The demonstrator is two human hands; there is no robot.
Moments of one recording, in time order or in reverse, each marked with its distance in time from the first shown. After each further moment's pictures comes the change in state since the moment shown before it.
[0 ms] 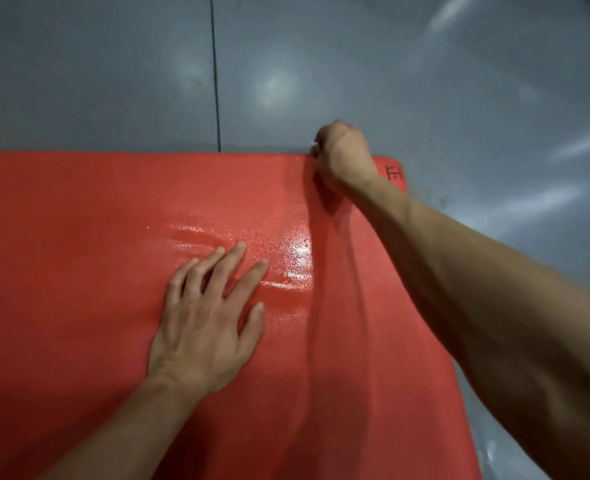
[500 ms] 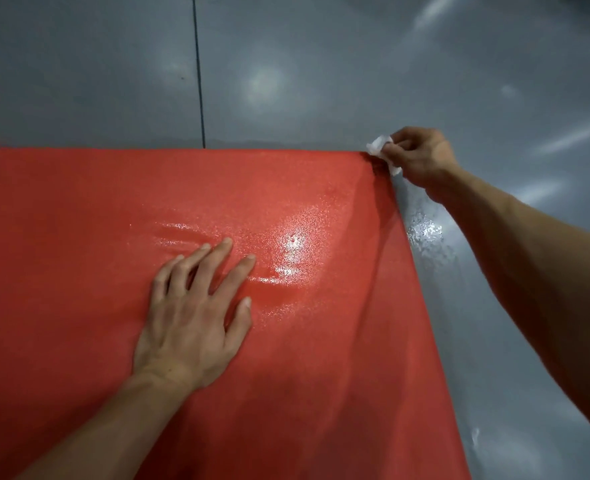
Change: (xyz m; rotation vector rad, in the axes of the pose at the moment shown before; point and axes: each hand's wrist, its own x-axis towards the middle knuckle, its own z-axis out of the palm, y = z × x) left_hand 0.001 -0.001 0.002 -0.001 0.027 0.009; right_hand -0.036 0.118 -0.046 0.595 0.094 0.346
